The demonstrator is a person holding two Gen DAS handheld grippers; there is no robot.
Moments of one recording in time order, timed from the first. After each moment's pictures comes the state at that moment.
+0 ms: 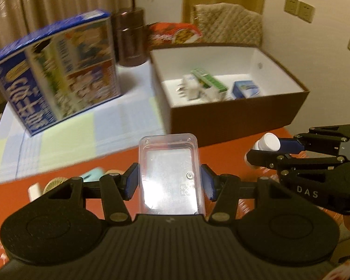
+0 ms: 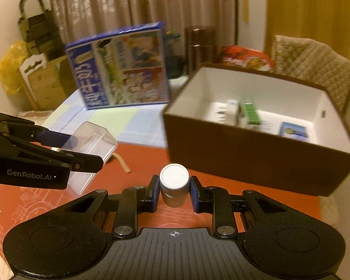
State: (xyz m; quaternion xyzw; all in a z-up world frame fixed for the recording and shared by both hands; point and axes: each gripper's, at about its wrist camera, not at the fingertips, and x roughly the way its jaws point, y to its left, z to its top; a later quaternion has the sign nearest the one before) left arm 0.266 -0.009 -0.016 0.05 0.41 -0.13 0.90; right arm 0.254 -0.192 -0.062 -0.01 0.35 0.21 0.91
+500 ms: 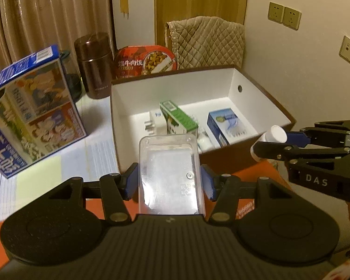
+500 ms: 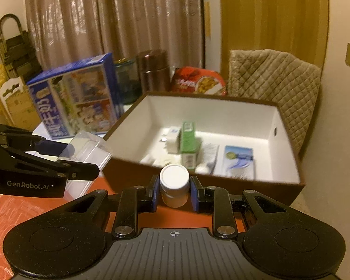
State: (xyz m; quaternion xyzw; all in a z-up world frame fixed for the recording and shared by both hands) left arm 0.326 -0.085 0.003 0.06 0.38 -0.15 0.91; right arm 0.301 -0.279 -0.030 0.01 0.31 0.17 0.93
